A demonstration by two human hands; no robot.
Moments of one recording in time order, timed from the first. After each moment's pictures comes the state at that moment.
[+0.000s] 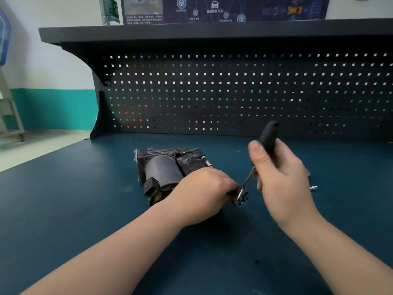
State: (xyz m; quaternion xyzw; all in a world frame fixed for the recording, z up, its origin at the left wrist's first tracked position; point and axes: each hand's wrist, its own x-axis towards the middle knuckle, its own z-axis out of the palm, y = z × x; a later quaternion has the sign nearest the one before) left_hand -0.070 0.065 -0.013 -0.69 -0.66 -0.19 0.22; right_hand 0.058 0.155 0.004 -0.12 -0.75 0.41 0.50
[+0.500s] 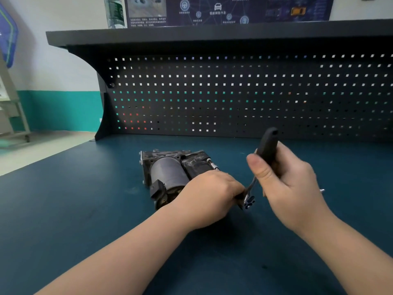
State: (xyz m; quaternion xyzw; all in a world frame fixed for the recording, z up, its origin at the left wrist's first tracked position) left_hand -0.069 0.065 -0.012 -0.70 -0.66 -0.19 0.23; right_hand 0.059 0.162 0.003 -0.05 -0.81 0.33 0.48
